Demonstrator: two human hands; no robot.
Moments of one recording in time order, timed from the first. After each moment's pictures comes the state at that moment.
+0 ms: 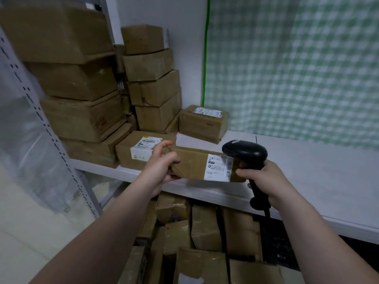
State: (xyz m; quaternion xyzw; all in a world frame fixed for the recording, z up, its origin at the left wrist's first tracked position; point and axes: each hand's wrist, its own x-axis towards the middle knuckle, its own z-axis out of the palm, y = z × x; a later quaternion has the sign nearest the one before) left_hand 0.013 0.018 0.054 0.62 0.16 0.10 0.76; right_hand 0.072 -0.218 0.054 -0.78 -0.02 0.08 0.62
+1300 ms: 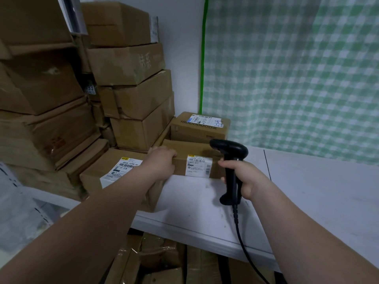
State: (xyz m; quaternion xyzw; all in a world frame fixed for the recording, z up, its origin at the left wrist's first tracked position) left_hand 0.210 0.090 0.011 0.99 0.07 0.03 0.08; right_hand 0.223 -0.140 0.034 -0.66 0.07 0.23 0.71
